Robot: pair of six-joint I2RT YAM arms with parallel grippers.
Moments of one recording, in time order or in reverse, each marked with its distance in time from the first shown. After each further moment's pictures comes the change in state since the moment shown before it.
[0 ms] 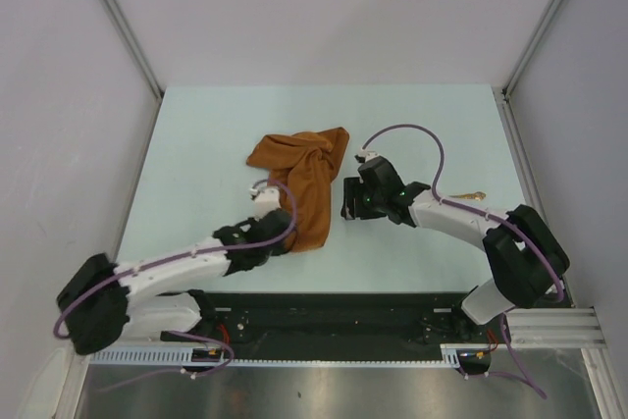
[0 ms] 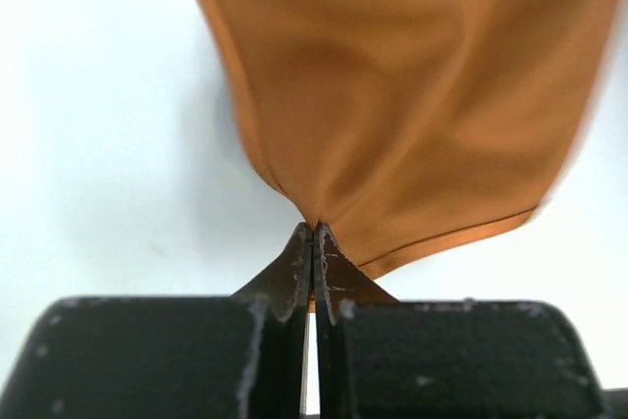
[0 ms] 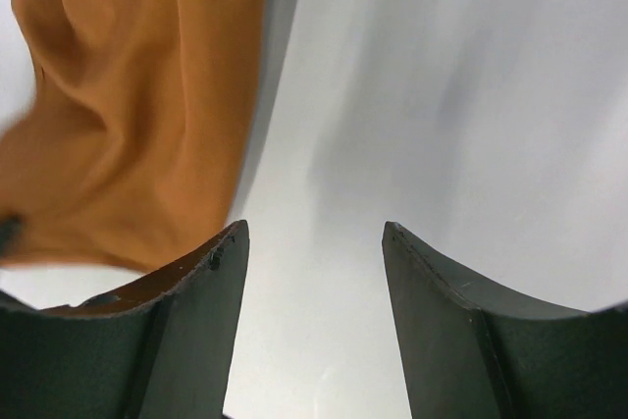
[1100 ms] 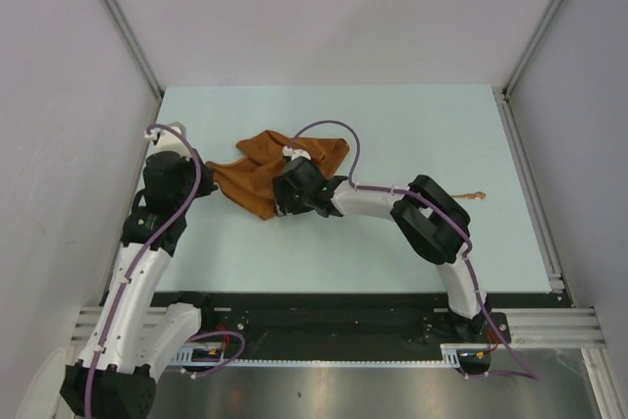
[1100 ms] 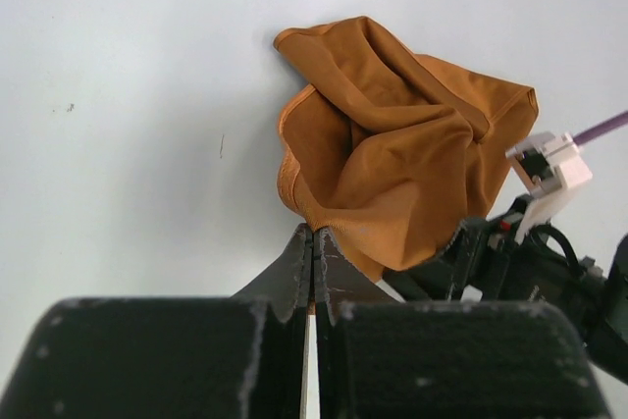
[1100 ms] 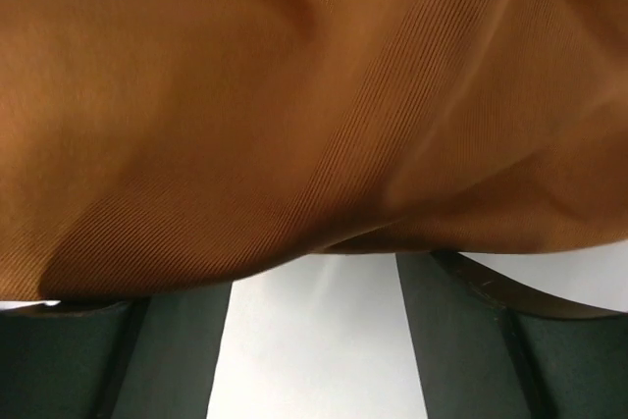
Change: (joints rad) left arm 0.857 -0.407 0.283 -0.056 0.415 0.502; right arm 0.245 0.552 0.494 0.112 0.039 0.065
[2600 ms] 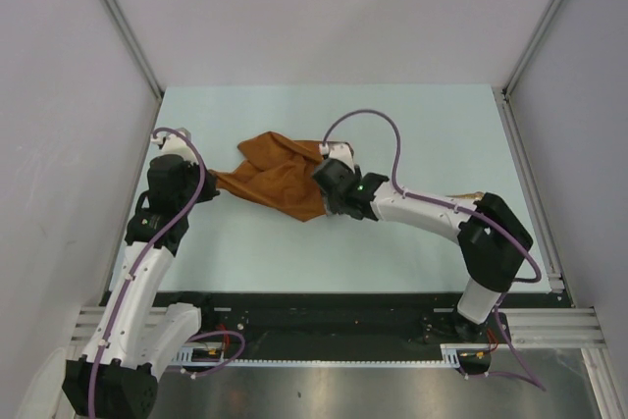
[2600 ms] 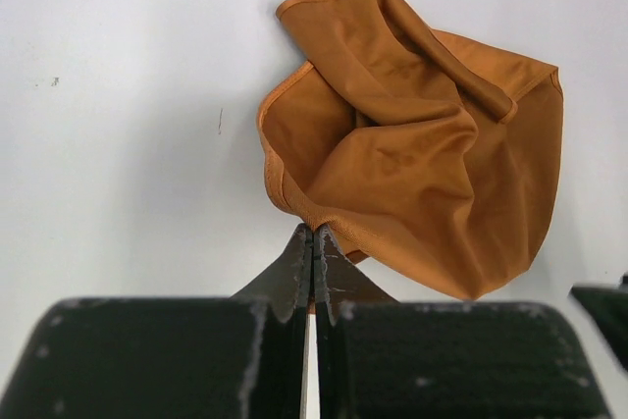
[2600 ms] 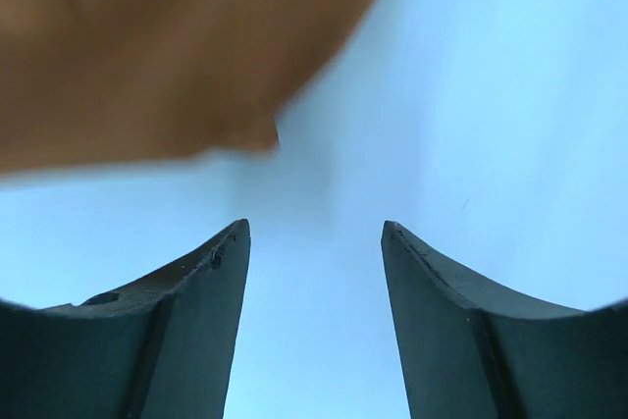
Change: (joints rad) left arm 0.019 0.008 -0.054 0.007 0.046 0.018; right arm -0.011 -0.370 -0.132 -0.402 0.439 -0.115
